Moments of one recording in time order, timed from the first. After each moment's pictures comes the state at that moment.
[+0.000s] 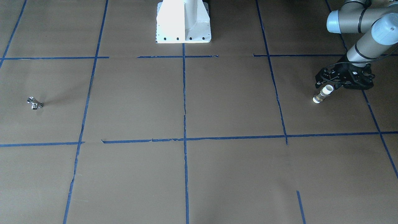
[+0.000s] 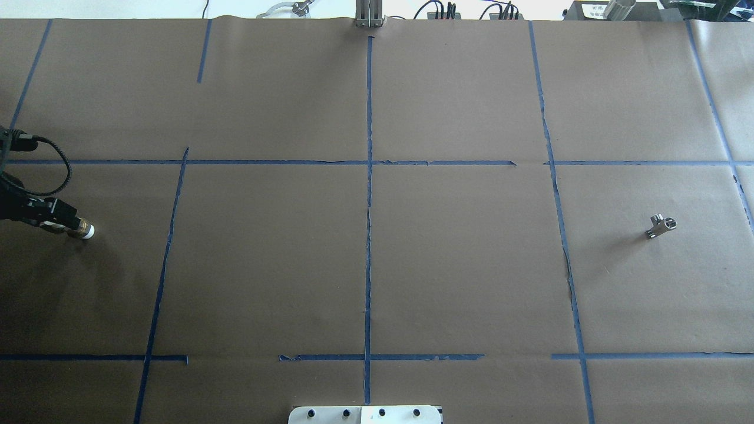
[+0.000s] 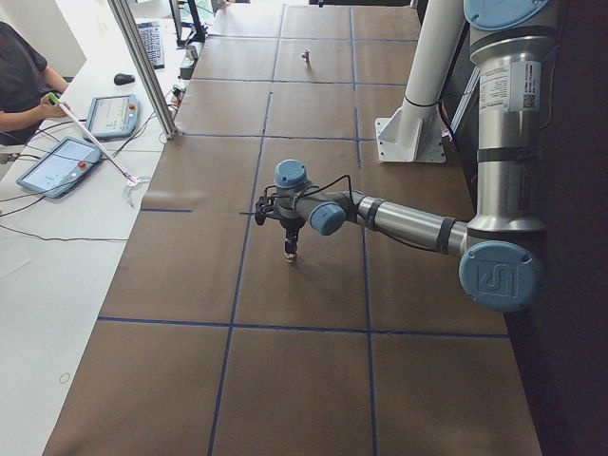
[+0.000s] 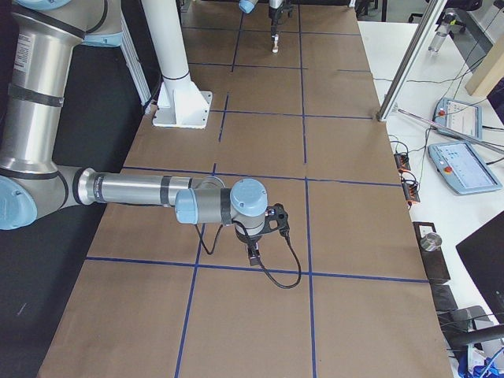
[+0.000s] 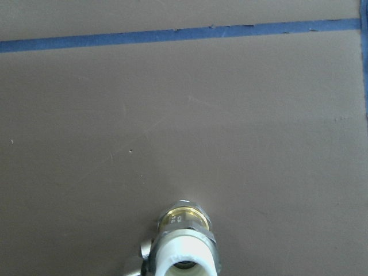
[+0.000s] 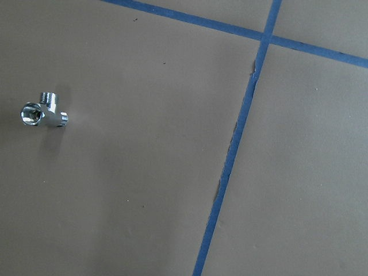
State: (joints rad) left arm -0.97 -1.50 -1.81 -1.97 -2.20 -0.72; right arm 1.51 -1.84 1.82 -1.49 2.41 -0.19
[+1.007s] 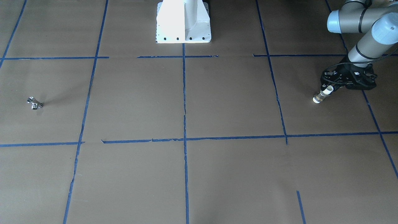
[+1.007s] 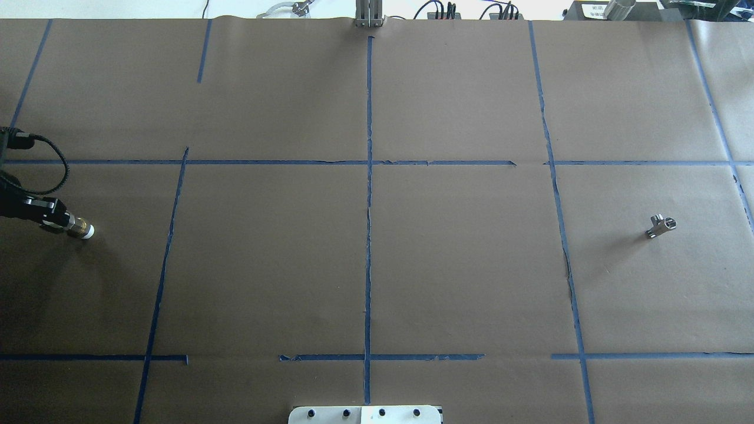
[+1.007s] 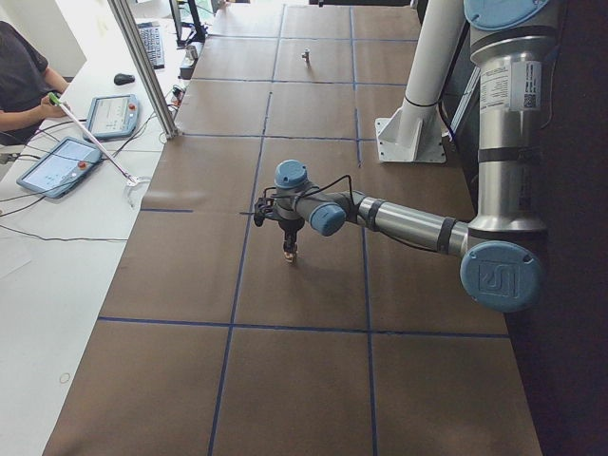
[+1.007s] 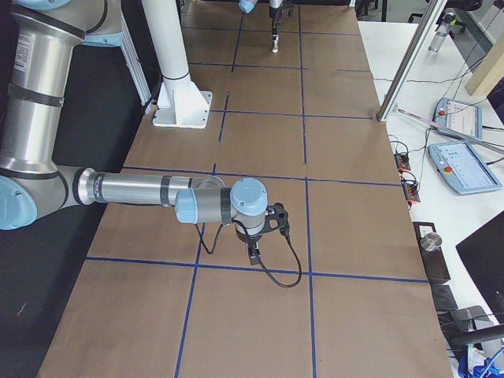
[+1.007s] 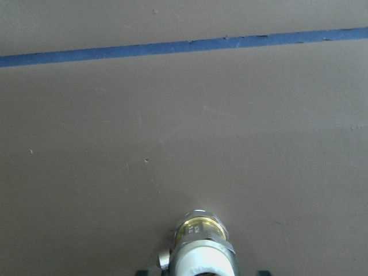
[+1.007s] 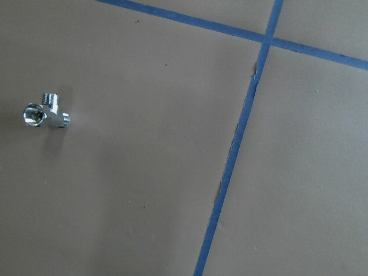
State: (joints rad) left arm -0.97 -1.50 -1.82 -1.97 -2.16 -0.73; right arm 1.51 -1.84 1.82 -1.48 2.41 -0.19
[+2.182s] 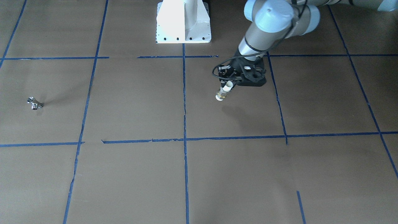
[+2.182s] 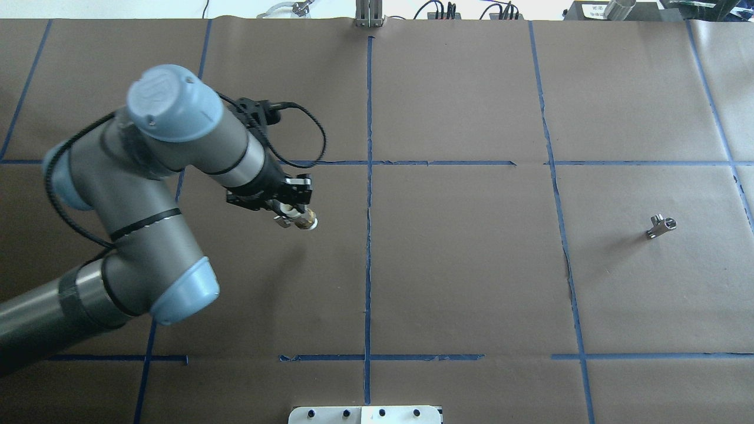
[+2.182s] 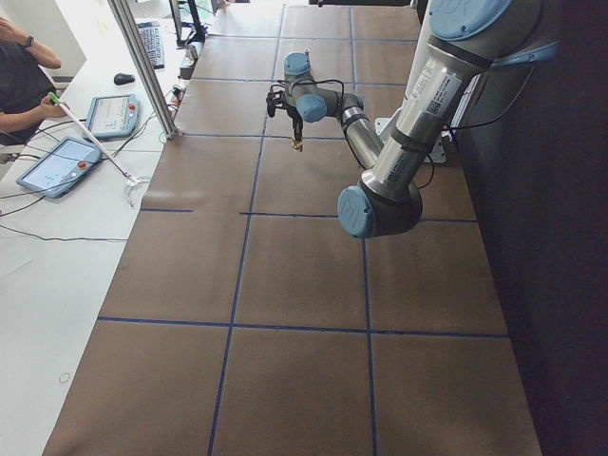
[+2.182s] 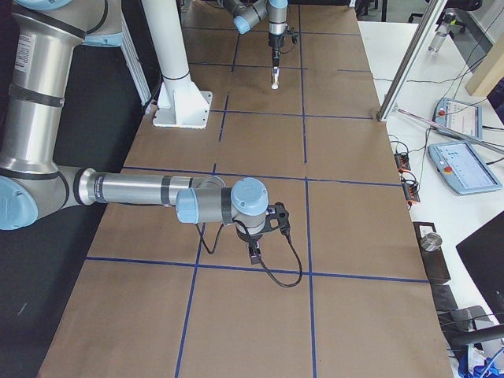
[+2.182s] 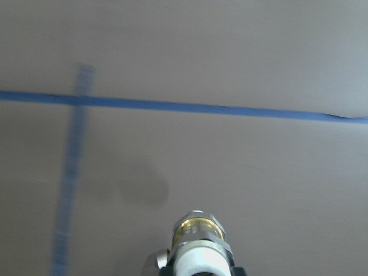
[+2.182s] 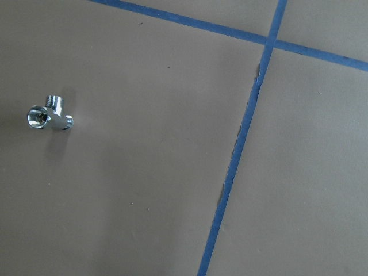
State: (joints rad) left arm -0.61 -2.22 -1.78 -1.62 -2.02 -1.26; right arm 1.51 -1.84 1.82 -1.48 2.41 -0.18
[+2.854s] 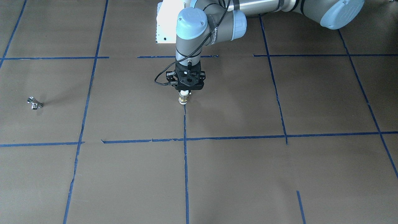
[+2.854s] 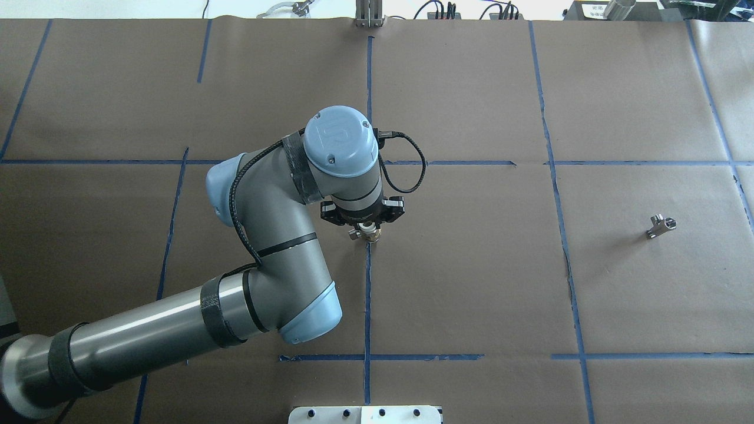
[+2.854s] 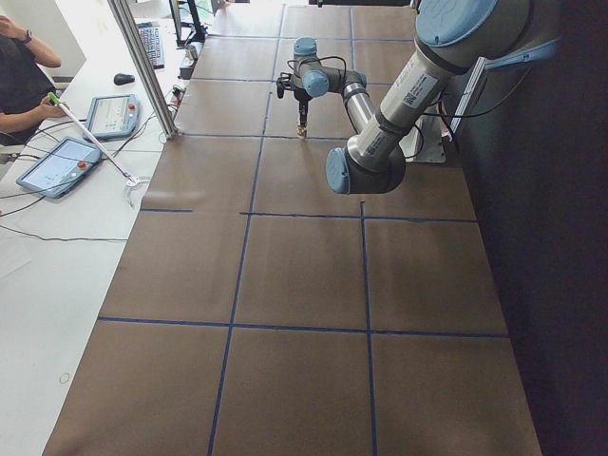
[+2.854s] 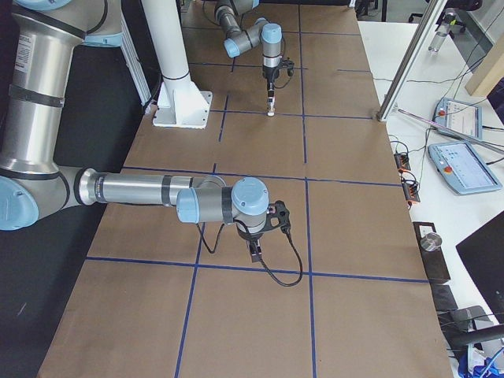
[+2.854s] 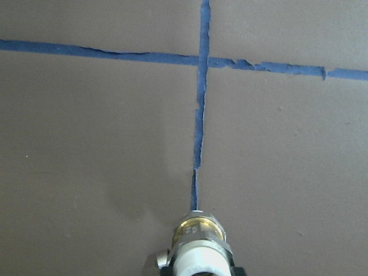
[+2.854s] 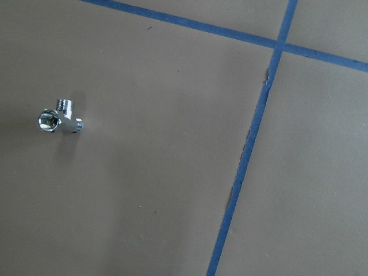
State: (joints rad) left arm -0.49 -2.45 -1.52 -1.58 -1.89 -1.29; right arm 1.51 -1.83 1.82 -1.48 2.44 -0.18
